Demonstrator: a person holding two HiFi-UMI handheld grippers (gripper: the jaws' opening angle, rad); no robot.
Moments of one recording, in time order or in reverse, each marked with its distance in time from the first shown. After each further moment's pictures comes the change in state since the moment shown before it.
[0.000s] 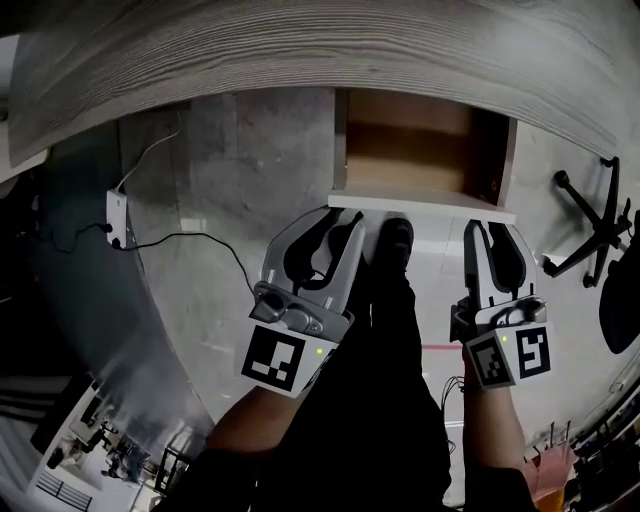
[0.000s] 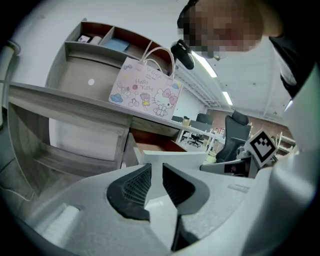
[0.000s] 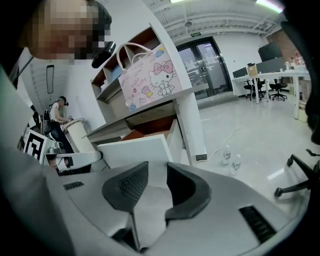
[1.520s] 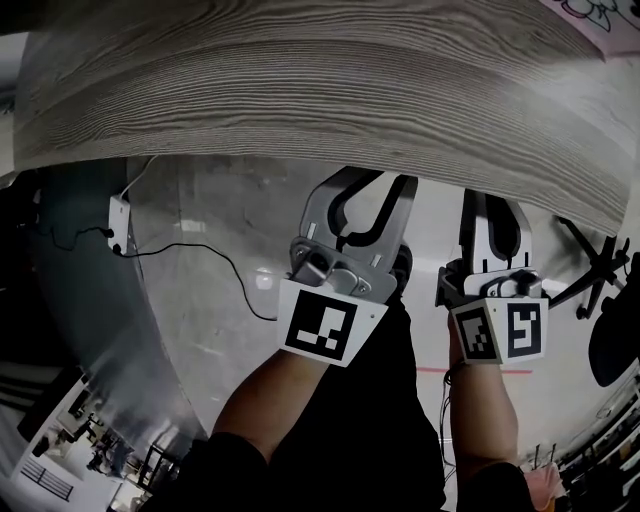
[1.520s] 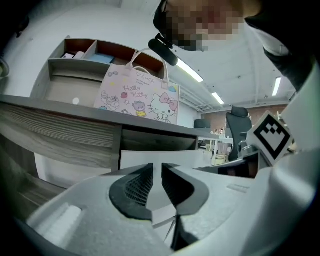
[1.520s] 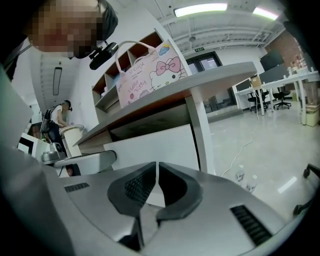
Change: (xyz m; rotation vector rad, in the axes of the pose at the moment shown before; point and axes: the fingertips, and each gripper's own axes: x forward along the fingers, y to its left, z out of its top) left arm 0.102 0.025 0.053 0.225 -0.192 0.004; right arm 0.105 -0.002 0.063 -0.053 -0.190 0.018
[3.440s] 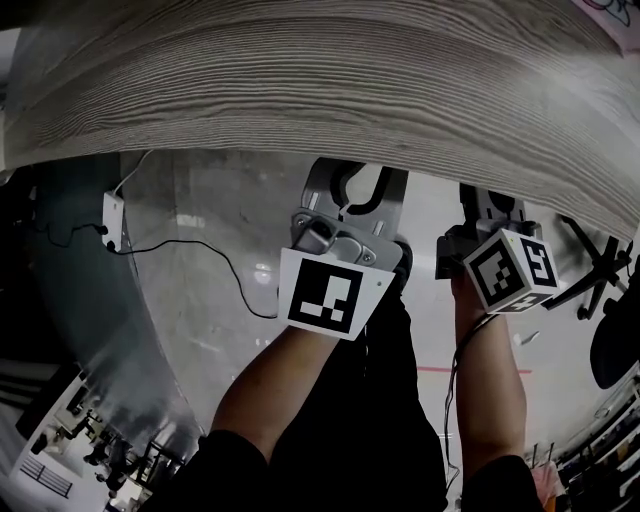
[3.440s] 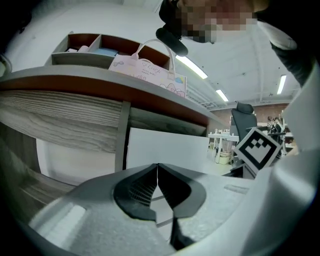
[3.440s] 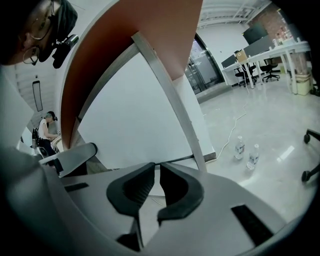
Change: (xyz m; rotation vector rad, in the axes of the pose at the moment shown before) left arm 0.024 0.017 -0.026 -0.012 0.027 0.045; right arm 0.046 -0.044 -0.058 0.221 0.138 -0.037
